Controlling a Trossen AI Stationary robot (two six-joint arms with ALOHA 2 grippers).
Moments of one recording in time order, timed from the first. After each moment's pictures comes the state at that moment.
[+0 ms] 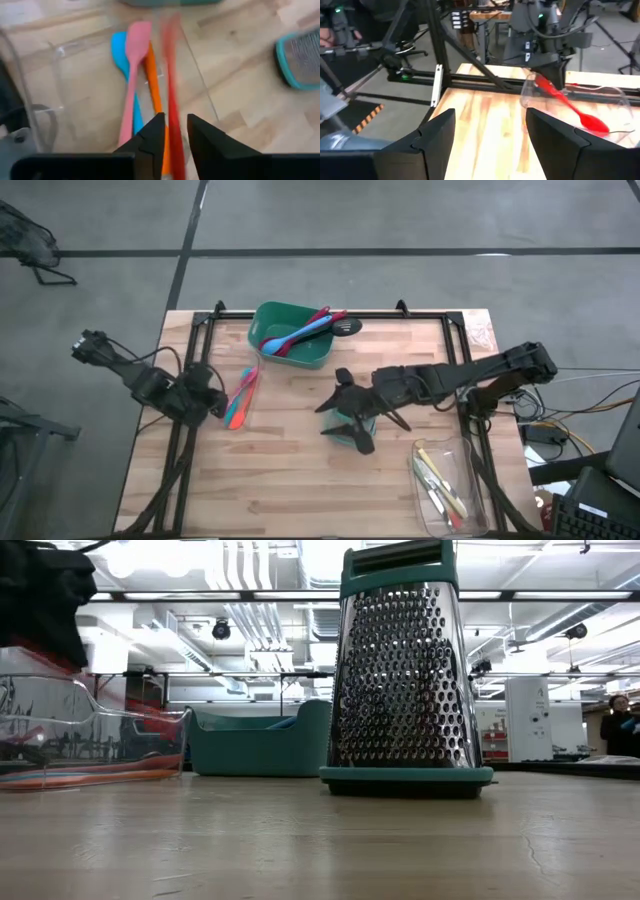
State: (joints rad) left arm -0.53 0.72 0.70 -1.27 -0.56 -1.59; right arm 0.22 1.52 1.38 -0.15 -0.05 0.10
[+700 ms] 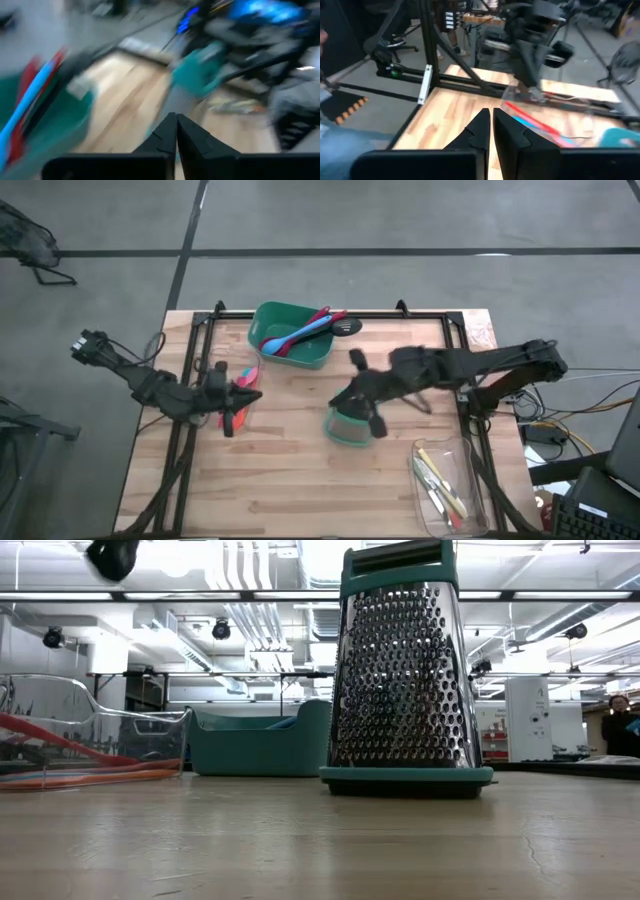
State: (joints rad) left arm -0.52 0.72 0.70 -0.31 -0.75 -0.52; right arm 0.19 1.45 1.44 -0.29 -0.05 -0.01
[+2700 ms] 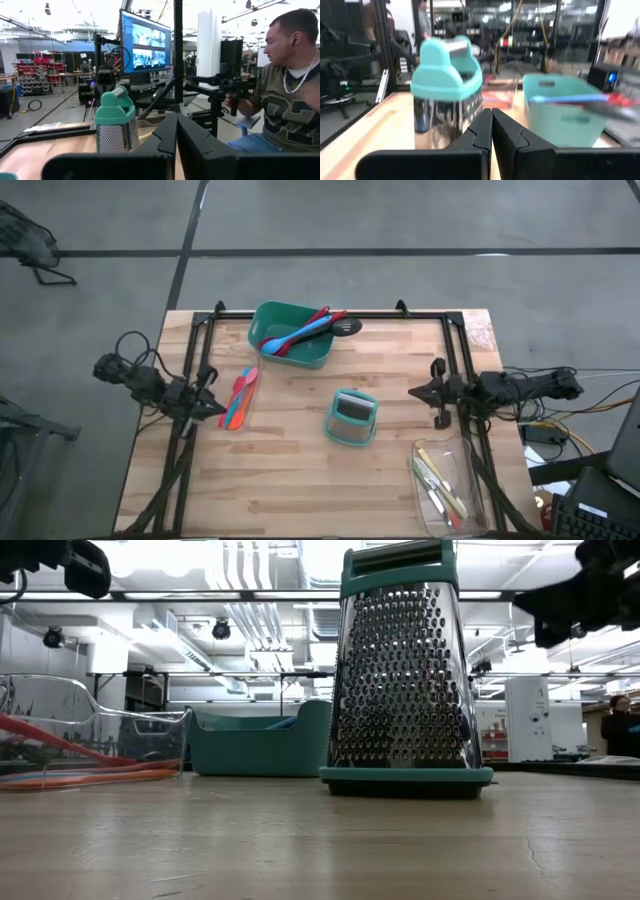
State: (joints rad) left arm -0.46 0.02 0.24 -0.06 -0.16 0.04; right arm 0.19 0.05 0.09 0.01 0.24 0.01
